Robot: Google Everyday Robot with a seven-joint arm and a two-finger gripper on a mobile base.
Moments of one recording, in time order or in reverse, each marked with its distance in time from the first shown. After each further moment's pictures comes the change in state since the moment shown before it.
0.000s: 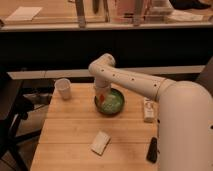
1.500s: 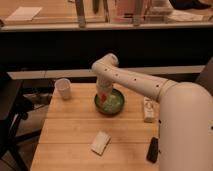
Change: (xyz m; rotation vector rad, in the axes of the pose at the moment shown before) arm 0.006 0.011 0.004 0.010 -0.011 0.035
